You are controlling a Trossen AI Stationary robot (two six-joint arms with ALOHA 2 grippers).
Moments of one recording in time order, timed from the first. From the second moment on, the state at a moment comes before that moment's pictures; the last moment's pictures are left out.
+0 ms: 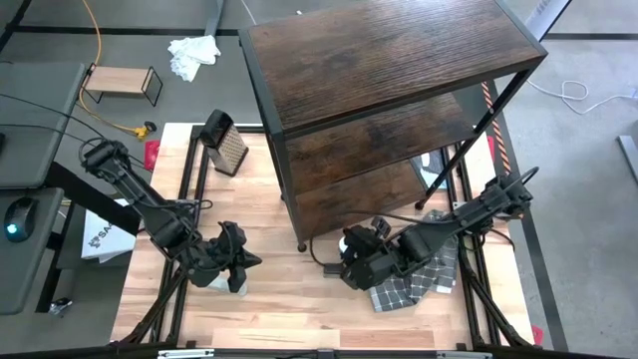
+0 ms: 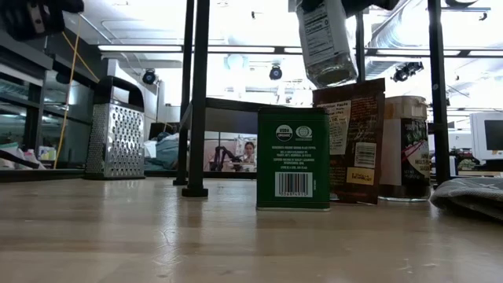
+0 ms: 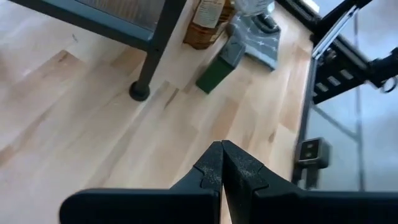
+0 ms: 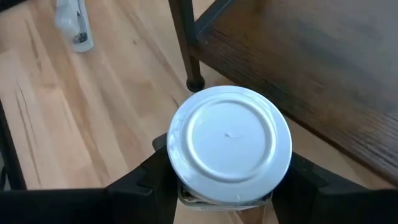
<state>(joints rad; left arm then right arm) -0.76 1.15 0.85 -0.54 -0.59 -1.17 0.48 1.74 1.56 -0.93 0.52 0.92</state>
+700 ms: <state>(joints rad) -0.71 1.15 0.84 -0.53 -0.41 -1.03 0.65 1.83 1.56 -0.87 0.50 1.09</state>
